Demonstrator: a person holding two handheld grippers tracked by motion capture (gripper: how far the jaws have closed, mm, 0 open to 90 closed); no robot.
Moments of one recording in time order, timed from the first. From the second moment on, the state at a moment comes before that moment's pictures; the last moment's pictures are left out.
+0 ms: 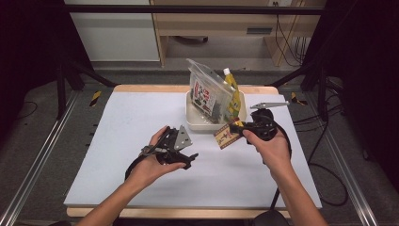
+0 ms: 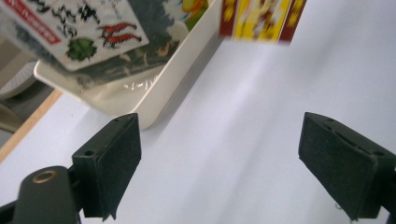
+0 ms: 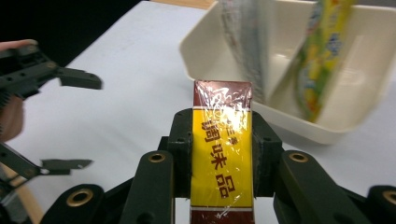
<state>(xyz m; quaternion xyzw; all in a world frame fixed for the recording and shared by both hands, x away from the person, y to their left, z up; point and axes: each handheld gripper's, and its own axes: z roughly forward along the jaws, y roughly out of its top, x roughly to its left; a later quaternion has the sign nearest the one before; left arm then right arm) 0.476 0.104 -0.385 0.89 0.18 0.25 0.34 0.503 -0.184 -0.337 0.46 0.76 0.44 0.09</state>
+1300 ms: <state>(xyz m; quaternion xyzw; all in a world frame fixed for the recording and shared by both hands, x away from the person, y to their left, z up) 0.457 0.189 -0.429 0.86 0.29 0.23 0.35 0.532 -0.230 -0.263 0.52 0.74 0.37 0.21</state>
